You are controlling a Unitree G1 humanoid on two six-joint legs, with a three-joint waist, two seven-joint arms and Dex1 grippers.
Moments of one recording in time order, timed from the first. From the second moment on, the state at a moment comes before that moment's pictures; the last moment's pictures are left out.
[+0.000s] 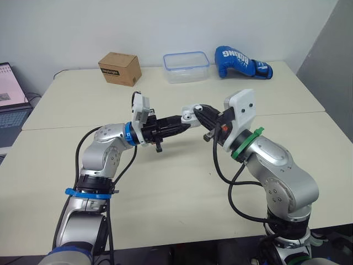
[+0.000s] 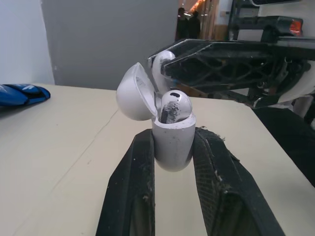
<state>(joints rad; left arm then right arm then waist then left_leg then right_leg) -0.67 0.44 0.01 0.18 -0.55 0.30 -1.21 -0.52 -0.10 0.06 -0.70 0.22 0.98 0.33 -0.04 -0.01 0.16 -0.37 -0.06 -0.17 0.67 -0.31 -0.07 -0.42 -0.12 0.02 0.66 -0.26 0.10</state>
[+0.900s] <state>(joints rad) -0.67 0.42 0.01 0.18 -0.52 0.29 -1.19 -0.58 -0.20 0.08 -0.69 0.22 1.01 0.27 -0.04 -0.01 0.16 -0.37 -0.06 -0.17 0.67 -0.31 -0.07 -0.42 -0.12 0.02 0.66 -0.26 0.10</state>
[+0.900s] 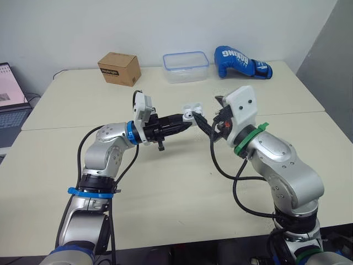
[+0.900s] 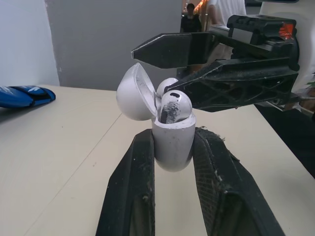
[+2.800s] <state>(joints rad) -0.46 0.56 0.08 -0.15 -0.69 0.49 -1.15 -0.99 -0.51 0.21 -0.07 0.51 0.86 1.03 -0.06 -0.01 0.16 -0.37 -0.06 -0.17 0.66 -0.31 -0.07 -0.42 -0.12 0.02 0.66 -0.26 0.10</state>
